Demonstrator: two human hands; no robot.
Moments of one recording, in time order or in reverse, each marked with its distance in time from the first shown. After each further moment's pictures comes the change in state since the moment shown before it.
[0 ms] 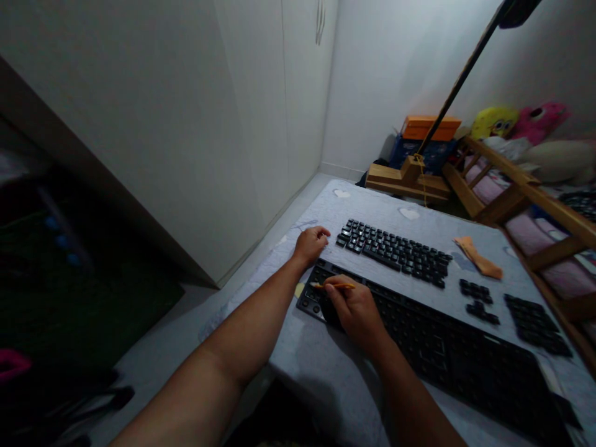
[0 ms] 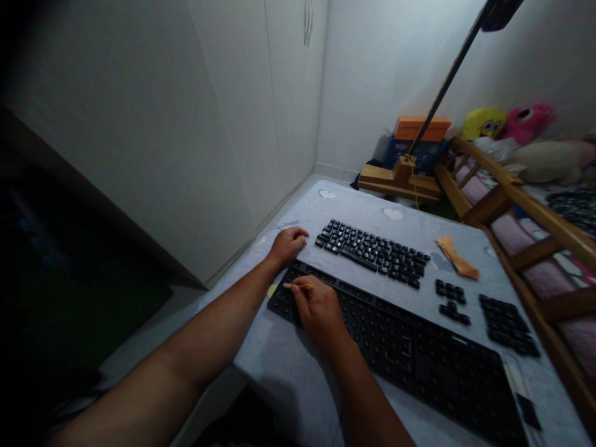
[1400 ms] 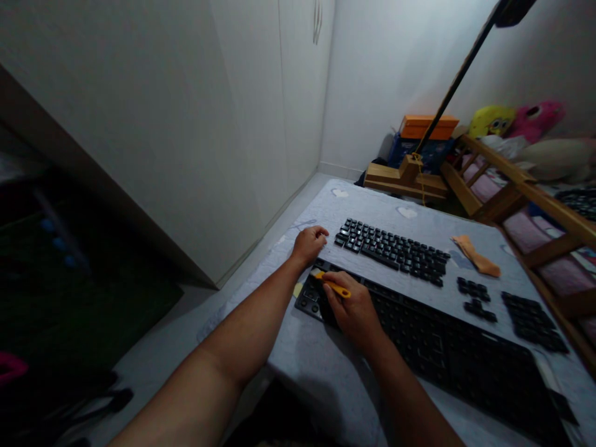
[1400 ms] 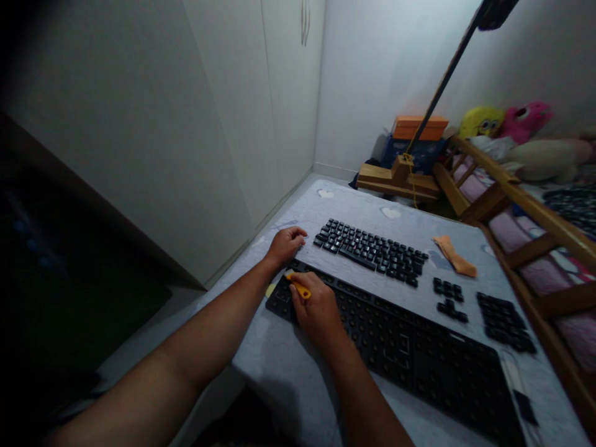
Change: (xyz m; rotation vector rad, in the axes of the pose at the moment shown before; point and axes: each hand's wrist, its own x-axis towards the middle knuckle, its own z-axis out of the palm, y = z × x) left_hand -0.001 0.000 -0.001 -0.009 -0.001 0.011; right_hand 0.000 0.000 0.003 0.012 0.045 -0.037
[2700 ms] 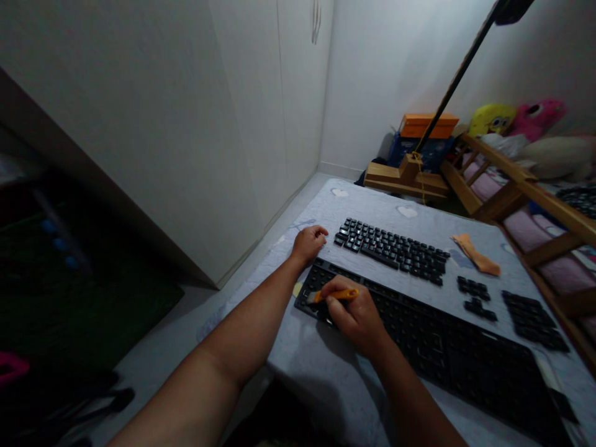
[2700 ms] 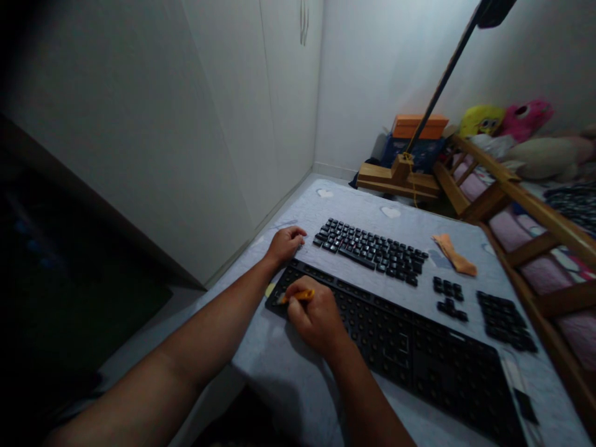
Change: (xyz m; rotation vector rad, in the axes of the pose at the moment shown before) left_hand 0.000 0.001 0.000 0.016 -0.005 -0.001; right_hand -0.004 -0.013 -0.013 0.155 -0.082 0.006
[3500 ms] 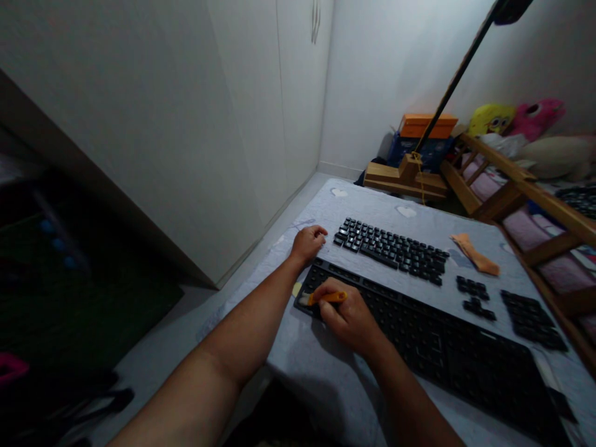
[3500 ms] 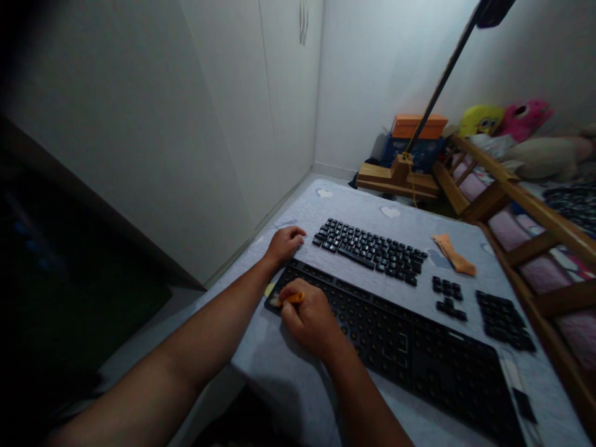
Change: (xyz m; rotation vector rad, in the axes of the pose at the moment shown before) left_hand 0.002 -0.003 0.000 0.009 0.005 -0.003; right_hand 0.001 0.001 0.007 0.001 -0.077 0.015
